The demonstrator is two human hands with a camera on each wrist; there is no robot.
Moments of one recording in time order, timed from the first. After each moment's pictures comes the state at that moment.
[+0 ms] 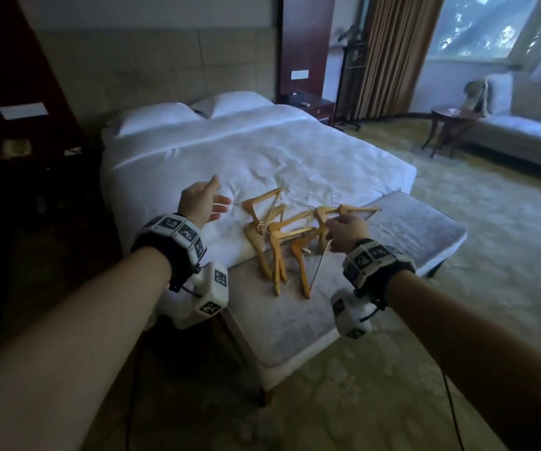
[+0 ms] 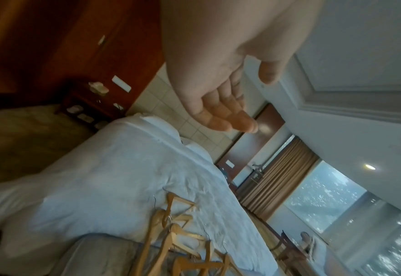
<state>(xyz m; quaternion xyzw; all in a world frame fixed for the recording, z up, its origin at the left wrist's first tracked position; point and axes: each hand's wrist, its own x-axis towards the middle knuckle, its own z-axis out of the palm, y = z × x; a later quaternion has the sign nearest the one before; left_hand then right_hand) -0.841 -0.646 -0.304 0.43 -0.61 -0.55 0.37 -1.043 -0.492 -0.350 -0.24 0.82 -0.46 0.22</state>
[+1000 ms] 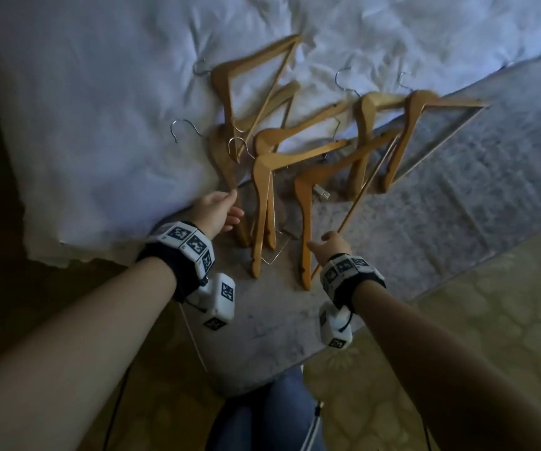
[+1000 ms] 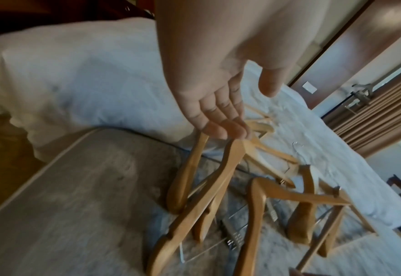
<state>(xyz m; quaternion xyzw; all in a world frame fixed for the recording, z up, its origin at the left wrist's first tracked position) -1.113 -0.853 -0.674 0.61 -0.52 -0.59 0.12 -1.279 -0.722 -0.738 -0.14 0.87 -0.14 0.46</state>
